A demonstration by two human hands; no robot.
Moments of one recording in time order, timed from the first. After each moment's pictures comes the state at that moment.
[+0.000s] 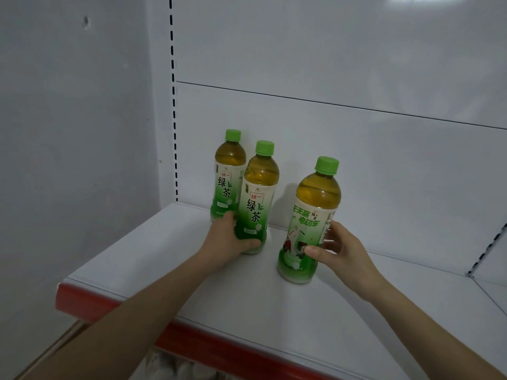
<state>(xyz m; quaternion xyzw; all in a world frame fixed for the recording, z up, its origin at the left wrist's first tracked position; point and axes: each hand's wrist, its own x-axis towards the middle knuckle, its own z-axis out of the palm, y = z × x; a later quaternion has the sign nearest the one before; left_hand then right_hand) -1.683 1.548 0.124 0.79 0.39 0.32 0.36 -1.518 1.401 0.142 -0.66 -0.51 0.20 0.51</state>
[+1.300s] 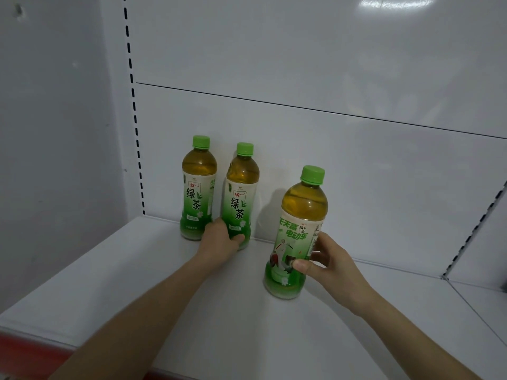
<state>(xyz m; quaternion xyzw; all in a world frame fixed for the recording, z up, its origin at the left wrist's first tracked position) -1.618 1.586 0.109 0.78 0.45 0.28 0.32 -1.493 1.401 0.138 -0.67 -0.51 0.20 0.50</state>
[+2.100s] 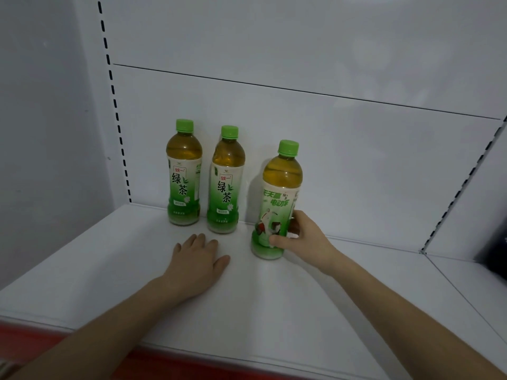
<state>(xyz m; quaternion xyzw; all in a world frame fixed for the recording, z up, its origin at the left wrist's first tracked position) -1.671 1.535 0.094 0.91 0.40 0.02 0.07 -1.490 1.426 0.136 -0.74 -0.47 0.20 0.44</state>
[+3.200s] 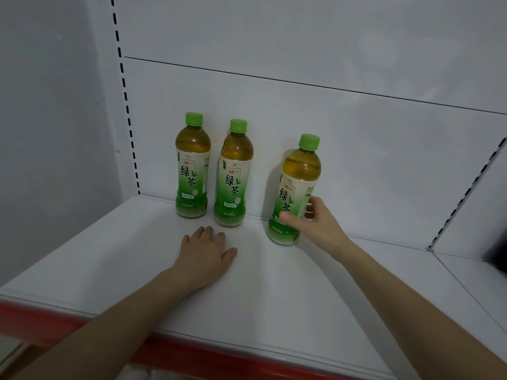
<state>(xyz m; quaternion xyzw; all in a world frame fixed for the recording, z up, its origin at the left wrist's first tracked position) -1.673 1.530 0.097 0.91 0.40 0.02 0.08 -1.471 1.433 0.139 -0.76 -0.44 0.14 0.46</state>
